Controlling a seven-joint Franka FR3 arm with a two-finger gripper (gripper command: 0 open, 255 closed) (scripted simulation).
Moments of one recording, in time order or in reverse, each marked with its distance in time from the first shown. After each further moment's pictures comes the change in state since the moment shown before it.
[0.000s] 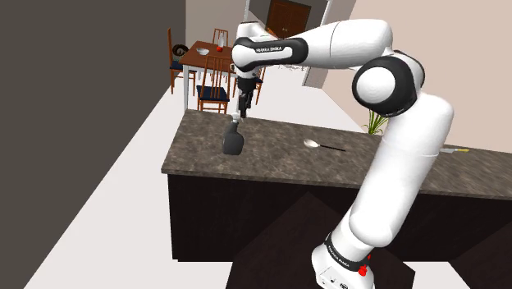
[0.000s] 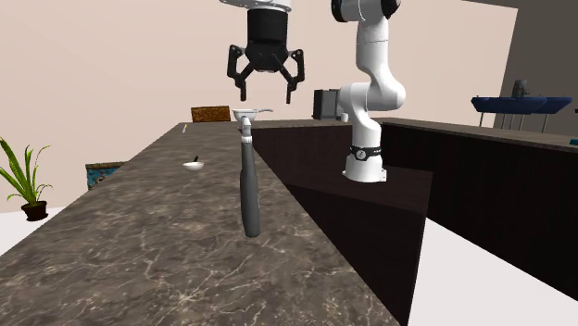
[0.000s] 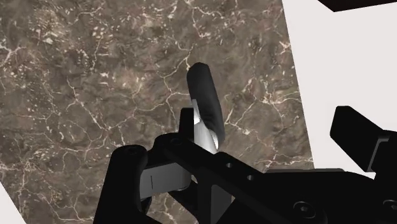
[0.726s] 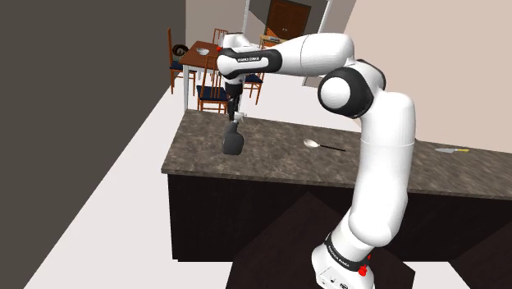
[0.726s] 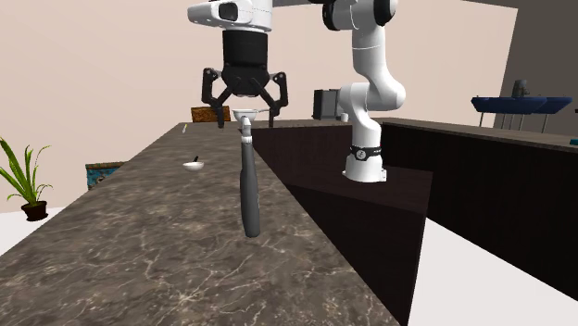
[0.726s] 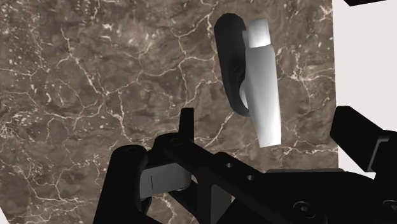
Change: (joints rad) arm -0.014 0.240 0.014 0.221 0.023 0.024 -0.098
